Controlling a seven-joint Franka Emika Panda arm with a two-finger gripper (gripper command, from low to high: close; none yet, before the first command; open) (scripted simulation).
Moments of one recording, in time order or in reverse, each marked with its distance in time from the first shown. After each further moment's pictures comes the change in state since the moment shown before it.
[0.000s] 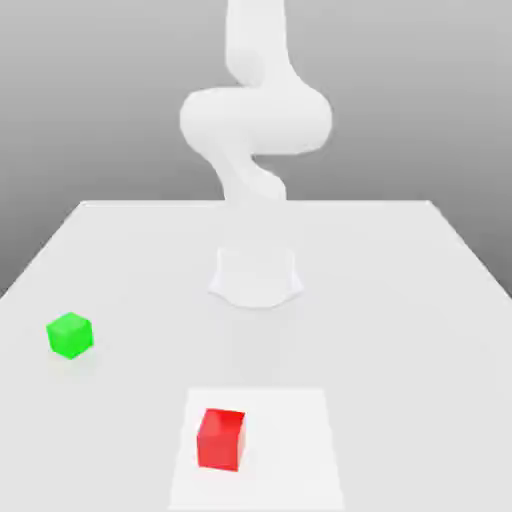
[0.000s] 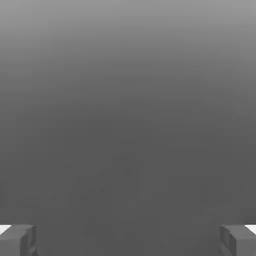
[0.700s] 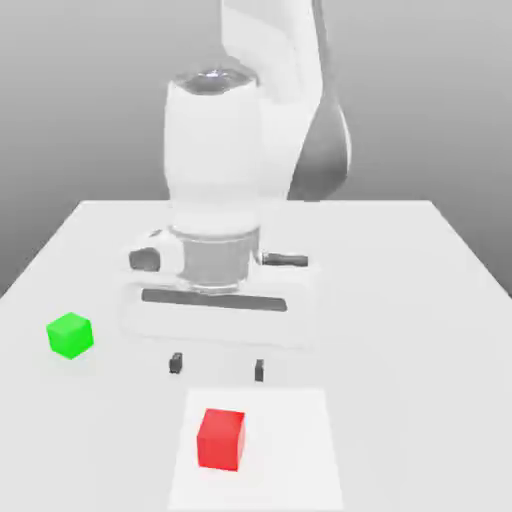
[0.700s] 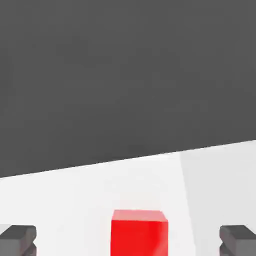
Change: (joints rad) arm -0.054 0.768 -0.034 -0.305 0.007 0.386 0.042
